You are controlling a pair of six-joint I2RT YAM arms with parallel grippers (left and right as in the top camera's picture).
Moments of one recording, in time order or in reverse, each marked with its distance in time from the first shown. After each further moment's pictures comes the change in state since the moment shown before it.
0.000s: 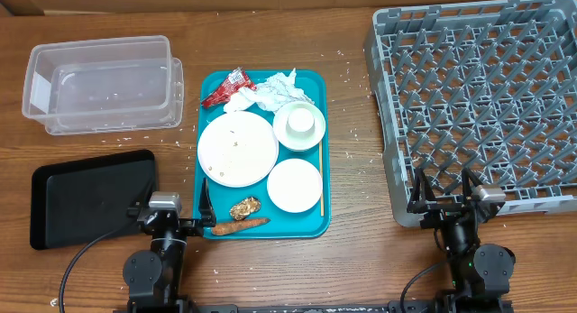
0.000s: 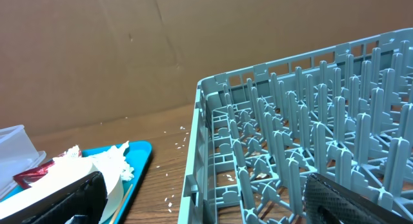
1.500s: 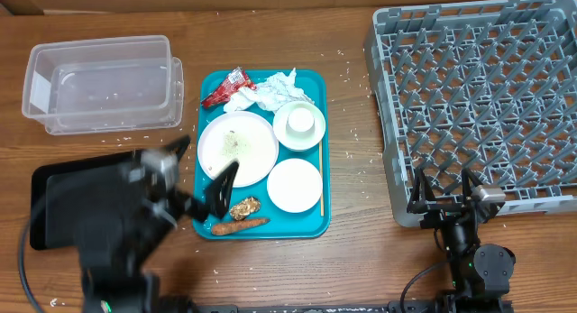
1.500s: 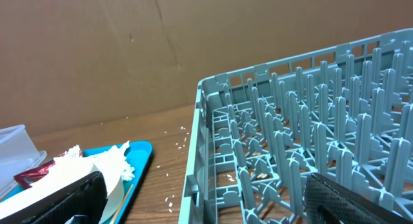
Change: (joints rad) left arm 0.000 0.563 0.639 -0.134 0.558 -0.171; right arm 0.000 -0.002 0.000 0.001 -0.002 -0.001
